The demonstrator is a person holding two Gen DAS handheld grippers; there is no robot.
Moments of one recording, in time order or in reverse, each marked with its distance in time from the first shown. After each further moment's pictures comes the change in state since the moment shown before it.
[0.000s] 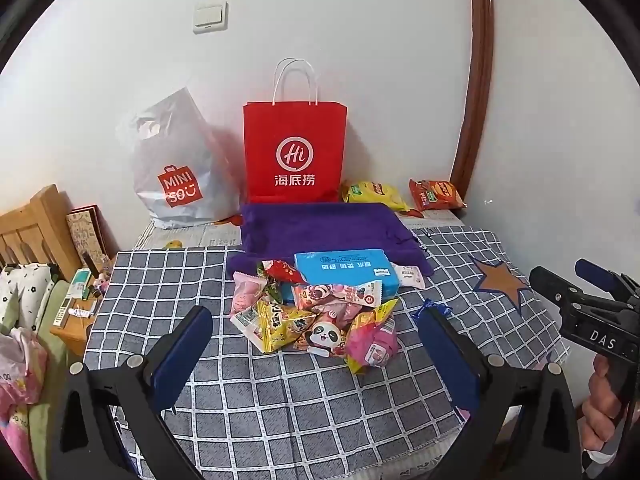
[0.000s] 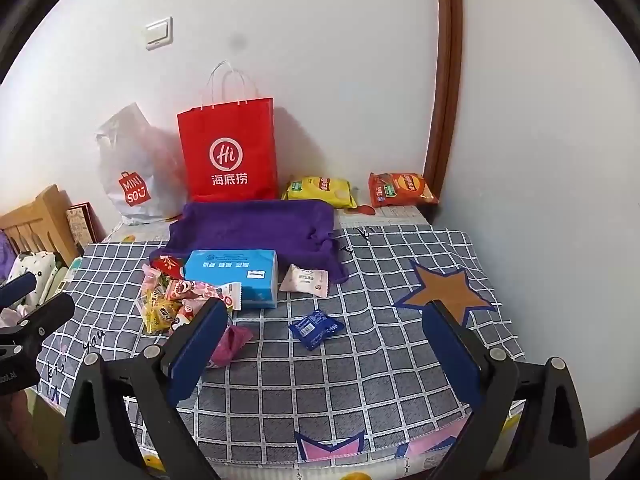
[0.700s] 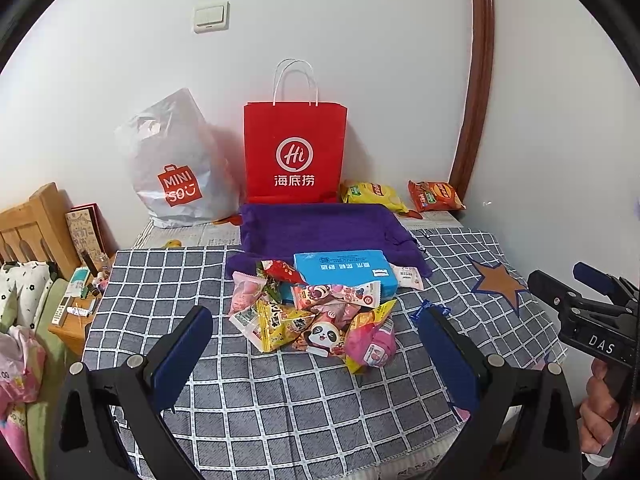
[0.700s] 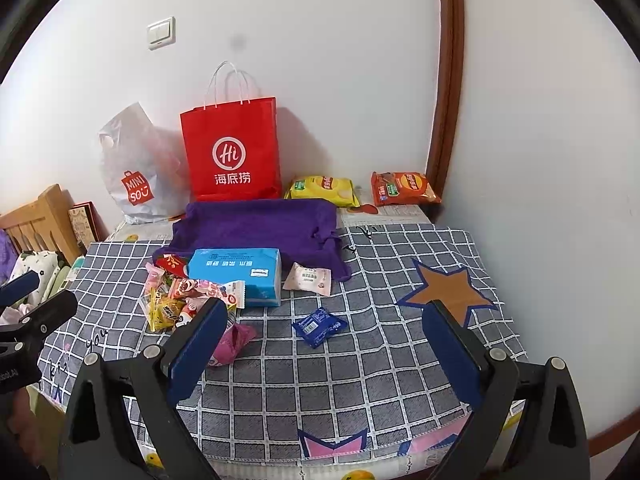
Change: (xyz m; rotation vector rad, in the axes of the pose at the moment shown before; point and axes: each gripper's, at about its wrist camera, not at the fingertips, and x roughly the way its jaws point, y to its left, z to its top) left arm -0.003 -0.001 0.000 -0.004 -0.002 0.000; right arm -0.003 0.003 -0.001 -0.004 -0.001 0.004
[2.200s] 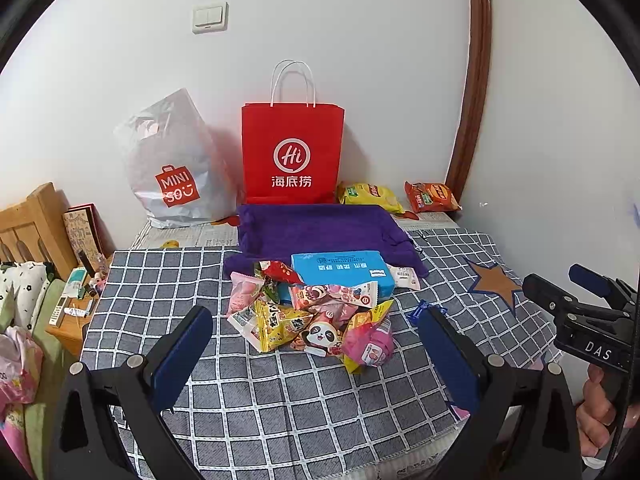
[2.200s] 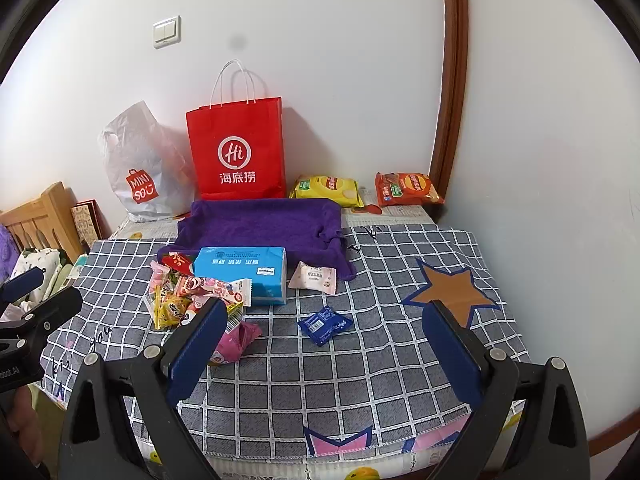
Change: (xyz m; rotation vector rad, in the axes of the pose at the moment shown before) left arm -0.002 0.004 0.001 -0.003 -0.002 -0.015; right arm -0.003 0.006 -0.001 -0.006 0.000 0.007
